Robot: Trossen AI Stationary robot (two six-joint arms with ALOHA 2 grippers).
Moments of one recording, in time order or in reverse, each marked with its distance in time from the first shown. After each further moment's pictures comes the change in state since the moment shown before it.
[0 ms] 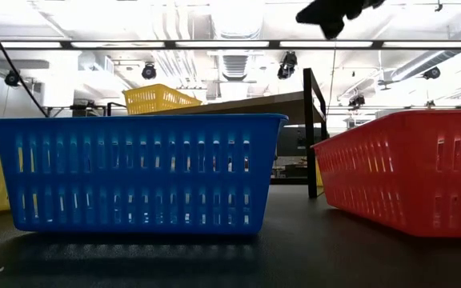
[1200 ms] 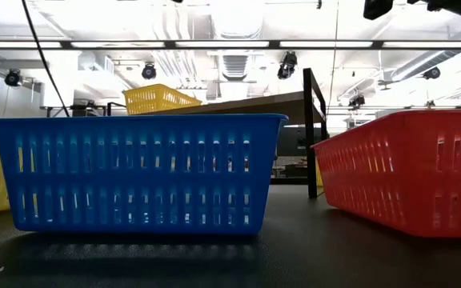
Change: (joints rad) left arm 0.015 0.487 0.395 -0.384 0.164 -0.412; right arm 0.000 -0.565 -0.468 0.484 -0.350 0.022
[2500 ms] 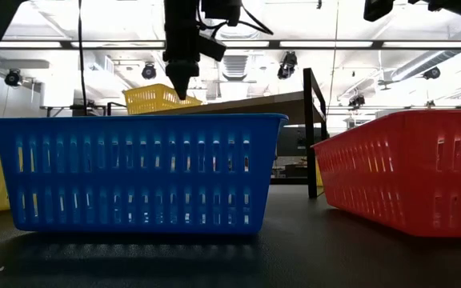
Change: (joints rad) left arm 0.607 0.539 0.621 -0.884 -0.034 -0.089; right arm 0.000 -0.003 0.000 0.000 0.000 0.049
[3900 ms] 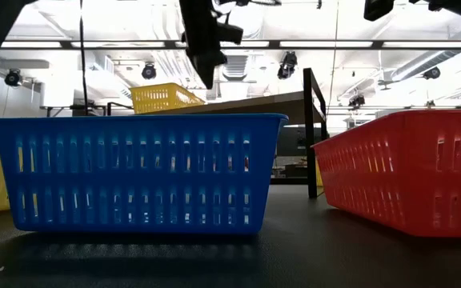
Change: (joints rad) left arm 0.019 0.014 0.099 0.204 -0.015 0.106; right arm 0.000 -0.002 0.000 0.000 -0.018 0.004
